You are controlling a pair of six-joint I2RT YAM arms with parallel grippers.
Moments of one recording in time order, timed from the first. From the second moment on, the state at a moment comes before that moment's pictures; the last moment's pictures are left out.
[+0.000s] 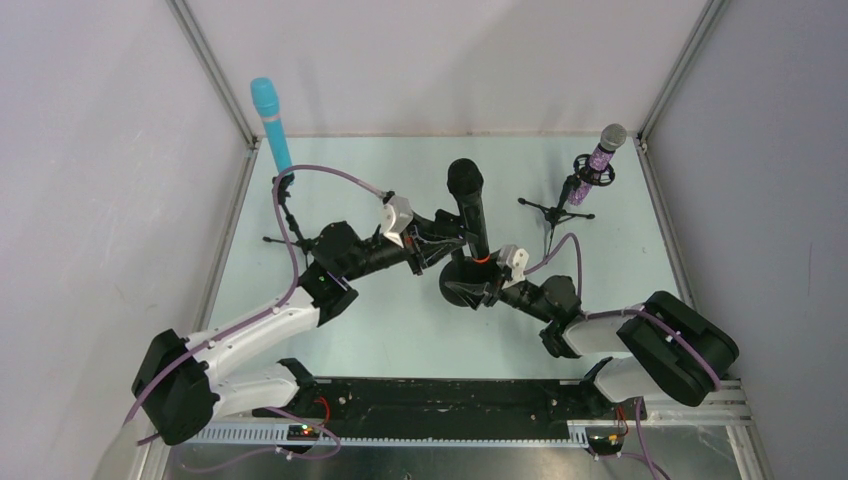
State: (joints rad) left arm -0.76 1.11 0.71 0.63 0.49 -0.18; right arm 0.72 1.39 0.22 1.39 -0.41 0.05
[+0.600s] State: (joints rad) left arm -0.76 1.09 0.75 0.55 0.49 -0.17; right arm 0.72 1.42 0.19 1.44 -0.40 0.05
